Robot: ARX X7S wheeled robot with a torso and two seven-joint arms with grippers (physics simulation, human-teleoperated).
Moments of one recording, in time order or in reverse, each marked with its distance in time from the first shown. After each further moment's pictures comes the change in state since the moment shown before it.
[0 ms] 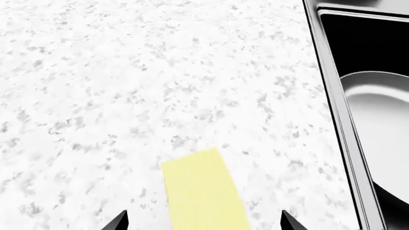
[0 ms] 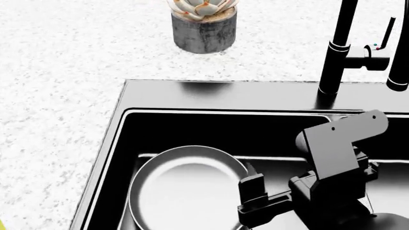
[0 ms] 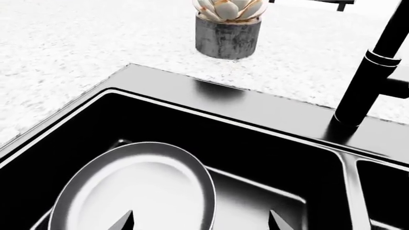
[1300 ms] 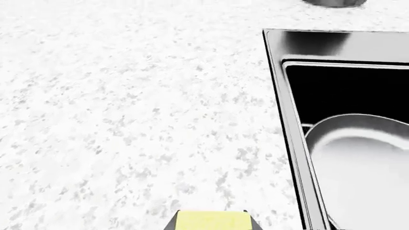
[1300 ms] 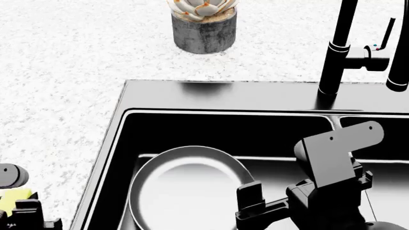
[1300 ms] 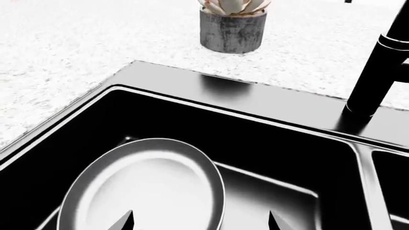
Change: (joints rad) left arm -0.221 0.000 0.316 -0.143 0.313 0.157 0.163; right arm -0.051 -0.005 -0.013 0.021 -0.018 -0.068 -0.028
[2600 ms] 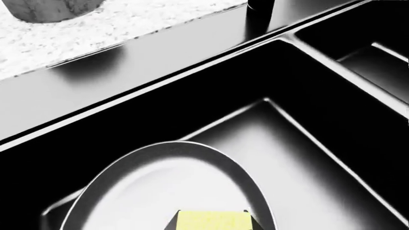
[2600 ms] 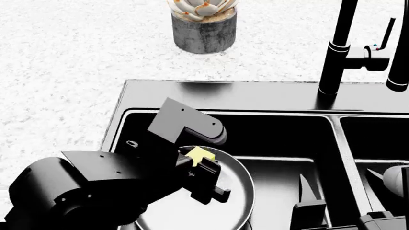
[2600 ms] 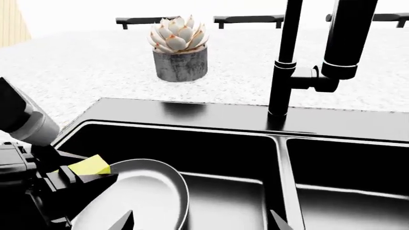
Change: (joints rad) left arm -0.655 0.403 0.743 -0.831 0.237 0.234 0.475; right arm -0.329 0.178 0.479 -0.312 0.413 -0.002 0.303
